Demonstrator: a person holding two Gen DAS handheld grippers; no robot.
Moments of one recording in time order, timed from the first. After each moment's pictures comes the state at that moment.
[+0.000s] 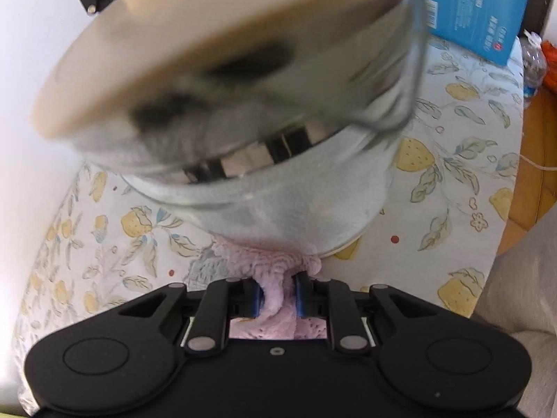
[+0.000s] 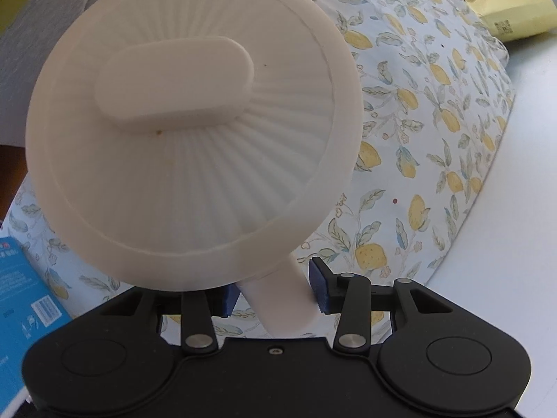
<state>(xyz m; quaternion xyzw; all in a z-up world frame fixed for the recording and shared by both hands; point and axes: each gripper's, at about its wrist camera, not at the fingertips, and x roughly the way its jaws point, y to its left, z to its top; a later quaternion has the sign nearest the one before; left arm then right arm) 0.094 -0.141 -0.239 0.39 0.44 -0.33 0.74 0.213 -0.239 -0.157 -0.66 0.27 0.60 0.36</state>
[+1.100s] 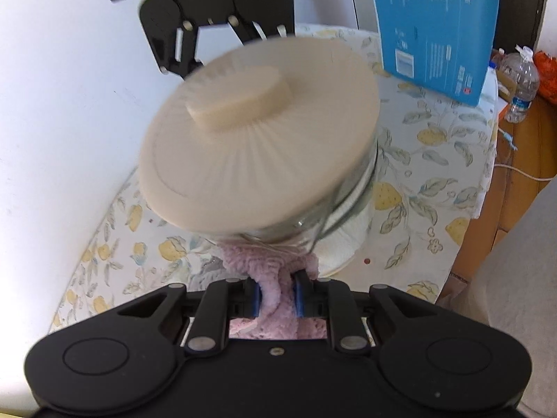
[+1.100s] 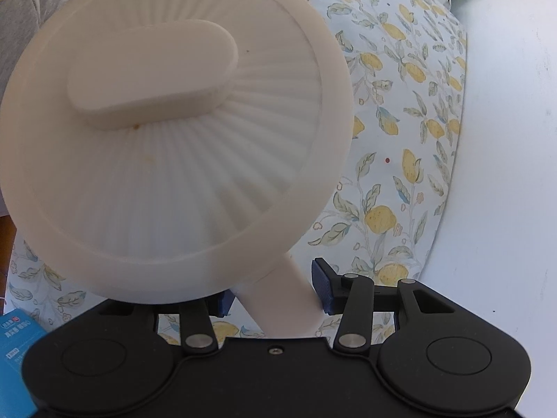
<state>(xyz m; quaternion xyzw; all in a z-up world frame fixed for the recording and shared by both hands) 0.072 -0.148 -0.180 0.38 0.41 -0.33 0.76 0.222 -0.219 -0.172 -0.62 0.34 0.55 0.46</state>
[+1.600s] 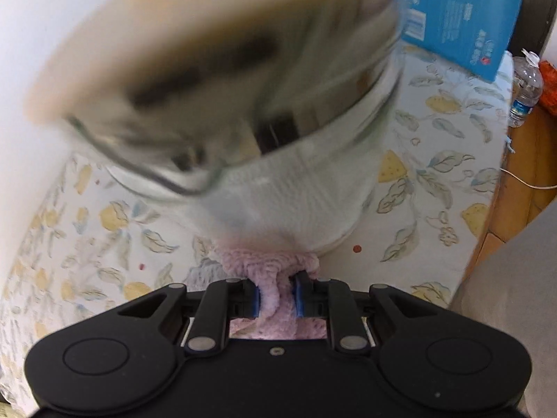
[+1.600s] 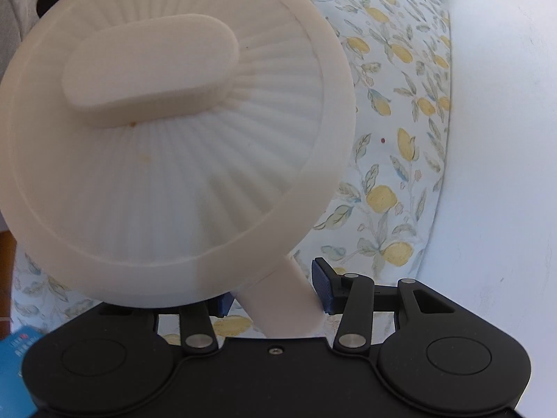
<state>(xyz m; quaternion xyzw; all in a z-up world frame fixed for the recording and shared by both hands) 0.085 -0.152 -0.255 0.34 0.45 -0.33 0.76 0.213 -0.230 -0.174 -0.59 0.37 0.52 0.49</state>
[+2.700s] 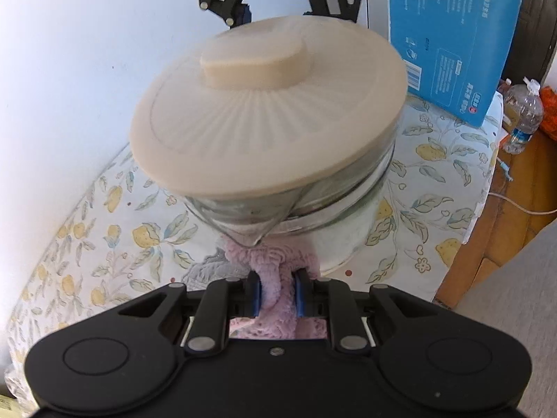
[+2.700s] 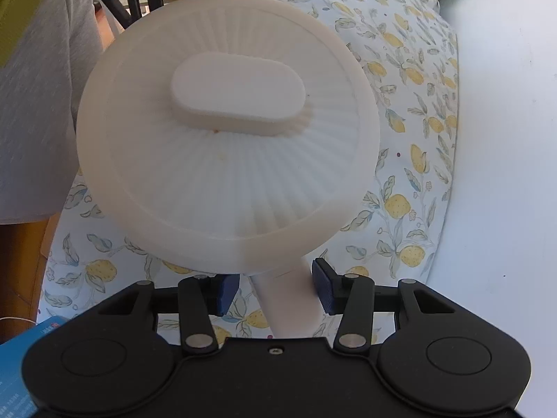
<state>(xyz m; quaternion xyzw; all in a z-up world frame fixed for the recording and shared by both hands) 0.074 -0.147 -0.185 0.33 0.42 -0.32 0.78 0.196 -0.256 -0.146 -0.59 0.35 0.55 0.47</state>
